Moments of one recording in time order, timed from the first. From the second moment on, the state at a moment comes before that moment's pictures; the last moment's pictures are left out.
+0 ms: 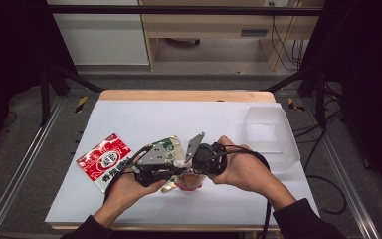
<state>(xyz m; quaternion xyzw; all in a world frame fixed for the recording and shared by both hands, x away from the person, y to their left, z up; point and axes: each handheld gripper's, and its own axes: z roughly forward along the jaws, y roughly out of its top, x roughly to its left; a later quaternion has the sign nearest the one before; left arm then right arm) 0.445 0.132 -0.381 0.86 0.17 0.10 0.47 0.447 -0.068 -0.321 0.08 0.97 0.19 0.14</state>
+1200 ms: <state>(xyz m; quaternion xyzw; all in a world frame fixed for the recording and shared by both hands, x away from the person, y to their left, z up) 0.413 0.270 -0.423 0.81 0.30 0.16 0.48 0.486 -0.143 -0.255 0.03 0.96 0.24 0.13</state>
